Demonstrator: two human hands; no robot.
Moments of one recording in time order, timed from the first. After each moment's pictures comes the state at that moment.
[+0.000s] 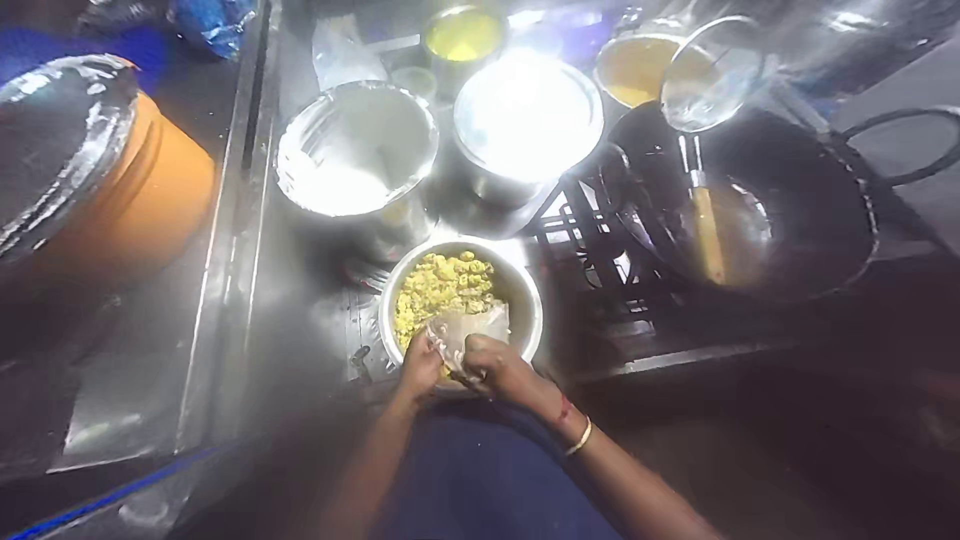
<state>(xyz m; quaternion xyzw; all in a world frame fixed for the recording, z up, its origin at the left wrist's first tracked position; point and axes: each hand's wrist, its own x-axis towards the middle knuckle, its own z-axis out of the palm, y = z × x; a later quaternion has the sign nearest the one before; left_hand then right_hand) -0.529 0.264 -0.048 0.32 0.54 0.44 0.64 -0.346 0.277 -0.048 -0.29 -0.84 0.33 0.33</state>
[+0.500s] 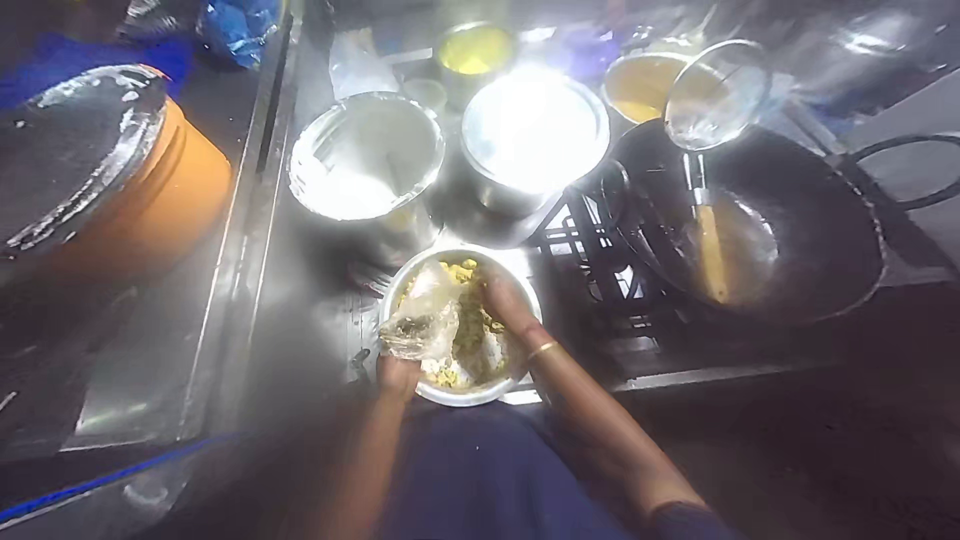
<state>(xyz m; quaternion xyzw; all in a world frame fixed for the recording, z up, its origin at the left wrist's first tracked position) -0.542 0.258 -0.074 0.05 0.48 0.66 0.58 -0.338 0.401 -0.073 -0.60 -0.74 0.27 0.09</state>
